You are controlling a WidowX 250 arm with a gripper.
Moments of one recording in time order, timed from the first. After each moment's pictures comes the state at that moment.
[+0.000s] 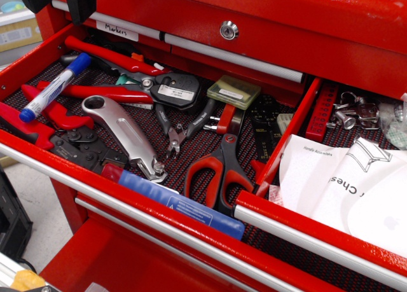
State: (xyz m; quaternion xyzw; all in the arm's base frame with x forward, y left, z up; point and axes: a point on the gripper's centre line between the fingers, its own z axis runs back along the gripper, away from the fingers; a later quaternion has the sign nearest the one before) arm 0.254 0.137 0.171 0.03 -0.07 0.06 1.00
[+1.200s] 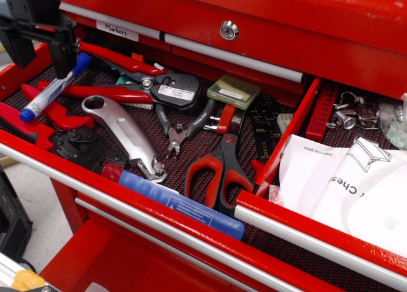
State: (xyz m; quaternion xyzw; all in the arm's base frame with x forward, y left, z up) arm 0.249 0.182 0.095 0.04 -0.04 0.10 0.99
